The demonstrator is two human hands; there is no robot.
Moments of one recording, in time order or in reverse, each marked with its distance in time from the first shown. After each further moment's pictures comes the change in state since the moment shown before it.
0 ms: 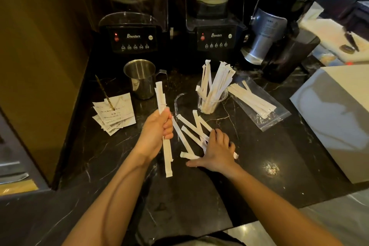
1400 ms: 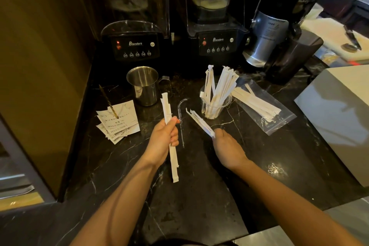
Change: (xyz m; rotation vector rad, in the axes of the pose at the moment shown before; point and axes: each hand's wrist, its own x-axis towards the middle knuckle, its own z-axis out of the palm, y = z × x) left_hand 0.018 -0.016 -0.006 0.056 0.049 -0.061; right_hand 0.002 0.002 -0.035 0.014 0.155 -0.264
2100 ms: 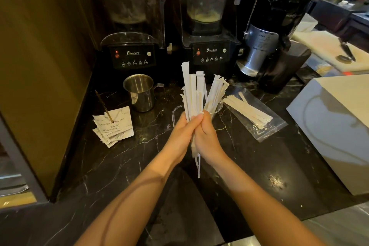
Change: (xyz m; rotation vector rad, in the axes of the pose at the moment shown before) left_hand -0.012 0.015 0.072 0.018 -0.193 0.274; right_hand -0.004 -0.062 -0.036 1.148 0.259 -0.193
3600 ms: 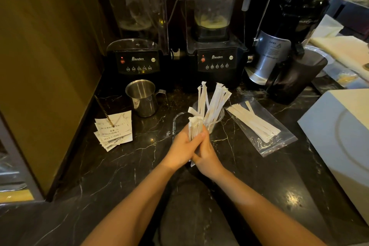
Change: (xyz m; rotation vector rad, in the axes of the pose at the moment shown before) left_hand 0.019 -0.033 0.001 0.439 0.062 0.048; right_hand 0.010 0.065 -0.033 -0.214 -0.210 -0.052
